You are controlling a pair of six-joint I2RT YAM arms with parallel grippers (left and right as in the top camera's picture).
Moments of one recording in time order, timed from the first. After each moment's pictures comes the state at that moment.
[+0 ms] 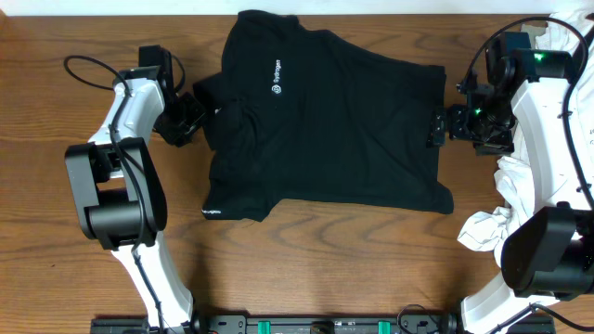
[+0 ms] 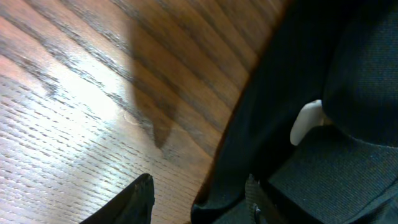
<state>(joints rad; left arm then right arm) 0.11 2.13 1.58 -0.89 0.18 -0.61 -0.06 1.82 1.66 -1.42 -0.16 0.06</state>
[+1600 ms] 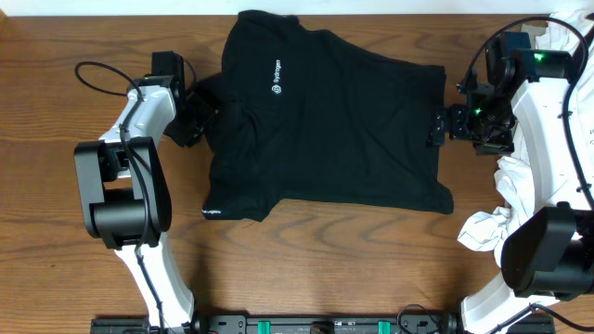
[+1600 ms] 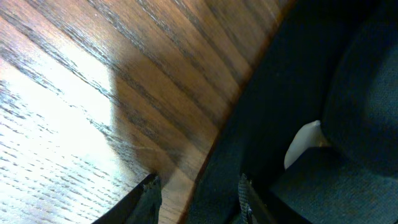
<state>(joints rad) 0.07 2.13 1.50 -0.75 0.15 -0.72 -0.06 1.82 1.66 -1.42 -0.16 0.06</state>
